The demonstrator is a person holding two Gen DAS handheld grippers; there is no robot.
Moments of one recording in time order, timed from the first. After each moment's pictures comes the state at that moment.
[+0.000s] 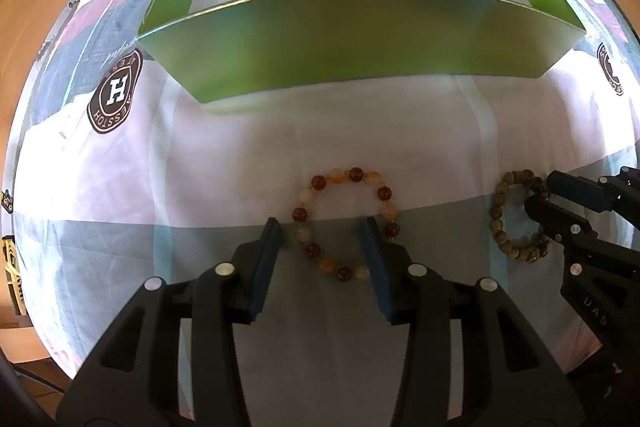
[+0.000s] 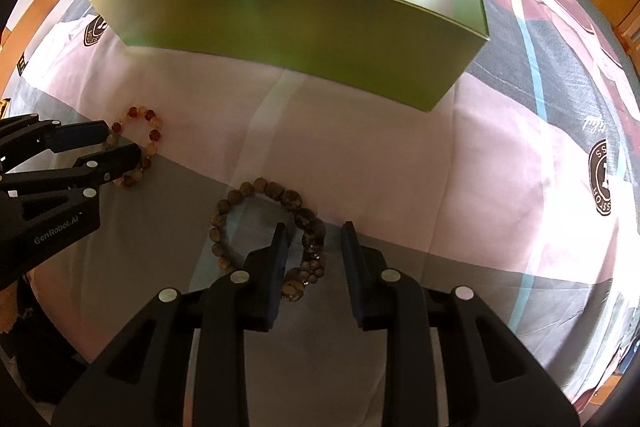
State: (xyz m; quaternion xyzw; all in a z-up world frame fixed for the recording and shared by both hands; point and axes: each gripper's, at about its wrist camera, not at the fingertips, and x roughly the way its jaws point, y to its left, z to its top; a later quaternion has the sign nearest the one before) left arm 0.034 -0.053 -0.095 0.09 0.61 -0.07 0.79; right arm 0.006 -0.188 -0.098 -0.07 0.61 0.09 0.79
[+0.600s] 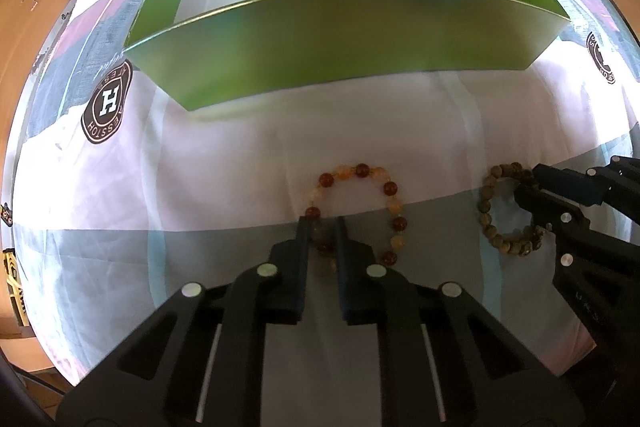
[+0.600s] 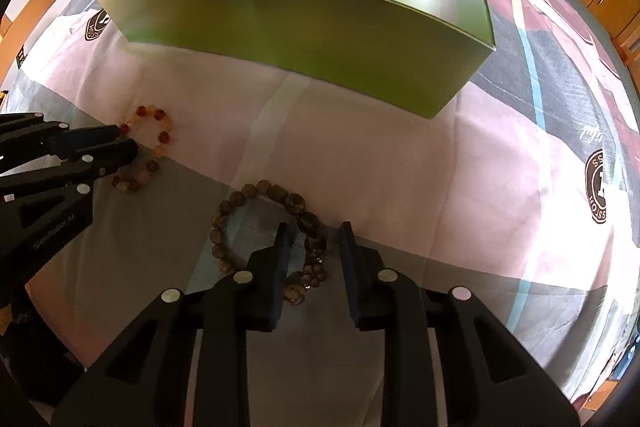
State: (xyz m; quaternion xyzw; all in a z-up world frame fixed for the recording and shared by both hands) left arm 0.025 -0.065 -0.092 0.10 0.60 -0.09 0.79; right arm 0.000 -0.176 -0.095 -0.08 0.60 0.09 0.79
